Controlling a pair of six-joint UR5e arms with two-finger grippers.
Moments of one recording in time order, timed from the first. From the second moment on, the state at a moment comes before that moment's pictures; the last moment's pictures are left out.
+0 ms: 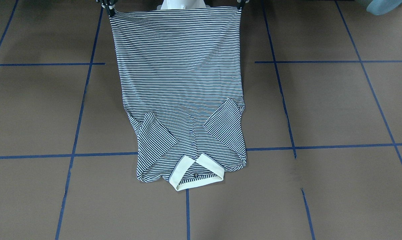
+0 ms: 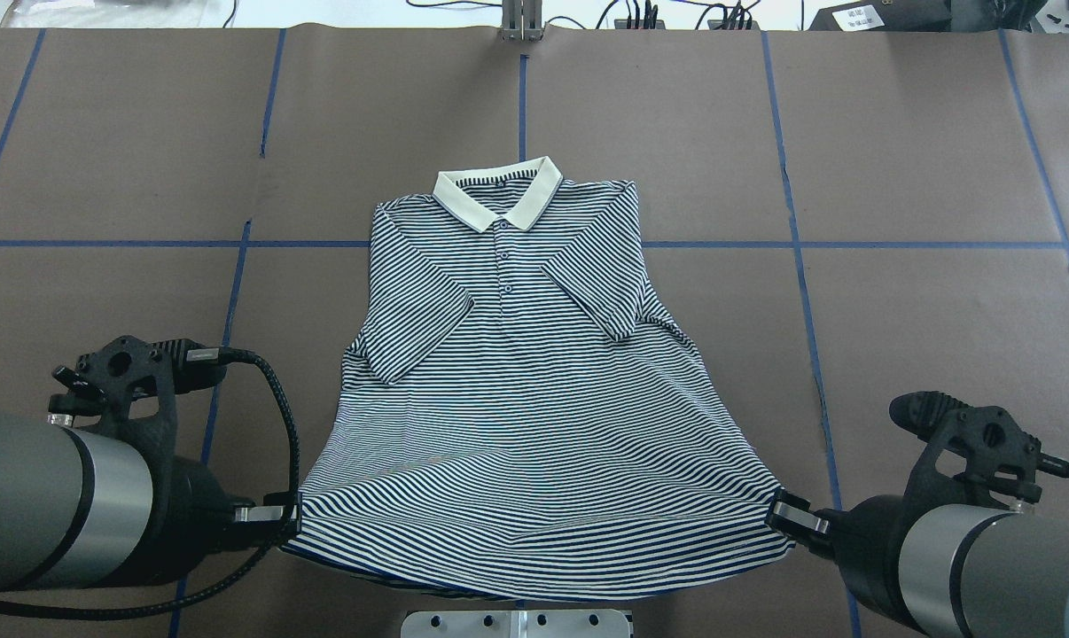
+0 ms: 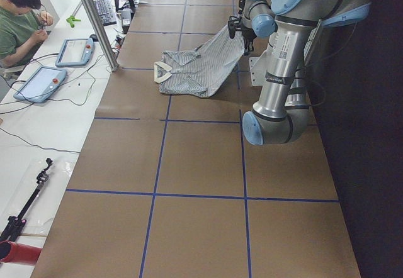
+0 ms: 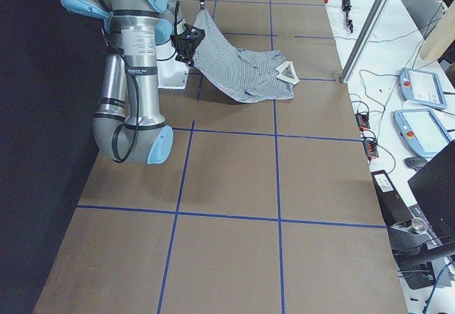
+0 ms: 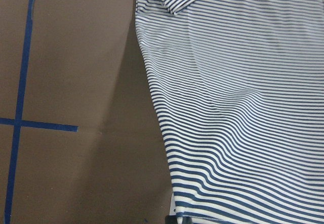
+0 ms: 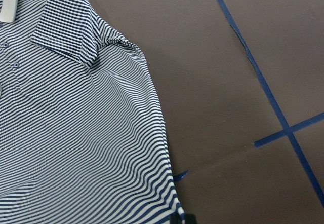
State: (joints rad) left arm -0.34 -1.98 -2.55 -1.10 -1.84 -1.45; right arm 0.14 -1.37 2.67 -2.00 1.49 1.90
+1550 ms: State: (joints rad) left arm -0.75 -2.17 -1.68 -1.63 -1.80 -1.04; right arm 0.73 -0.85 1.40 -1.32 1.71 1.50
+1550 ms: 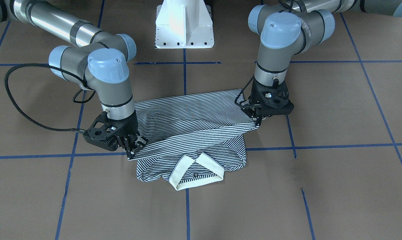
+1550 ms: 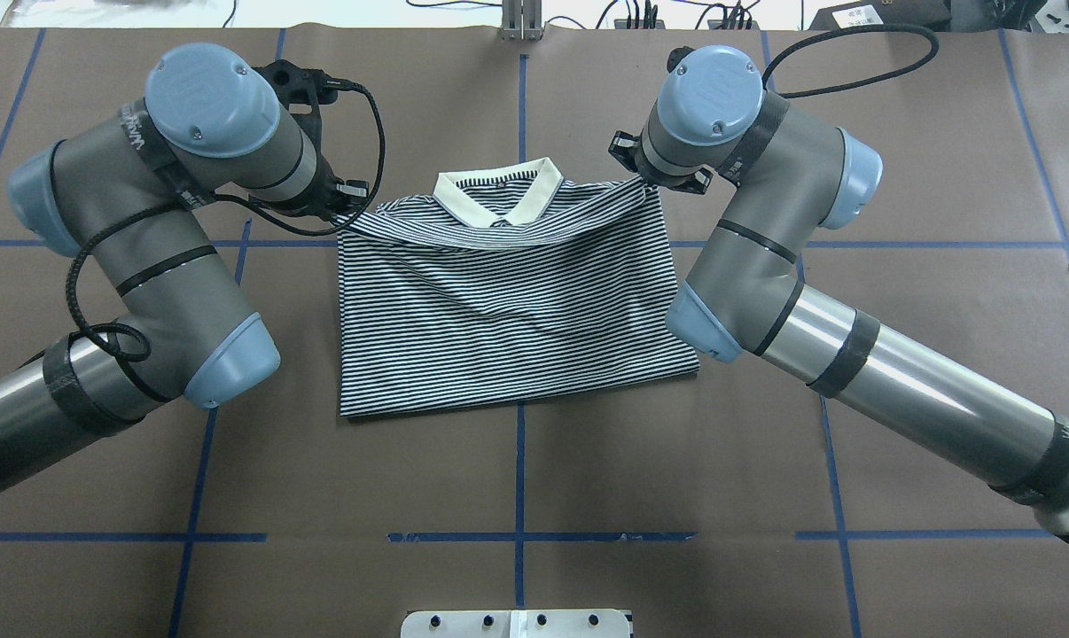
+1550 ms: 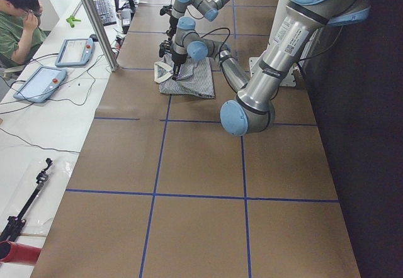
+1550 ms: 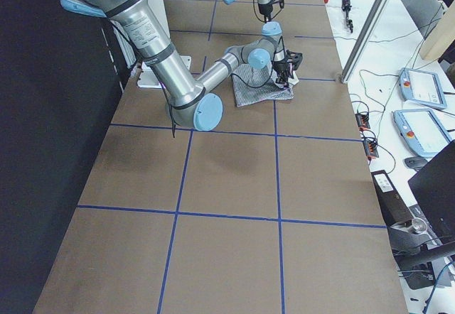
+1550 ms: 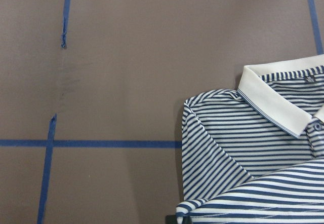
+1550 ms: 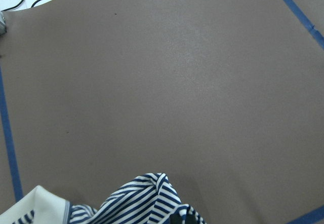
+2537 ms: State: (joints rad) left arm -0.74 -2.18 -1.52 -1.77 -1.79 -0.98; right arm 0.73 -0.87 1.33 -1.28 1.70 1.47
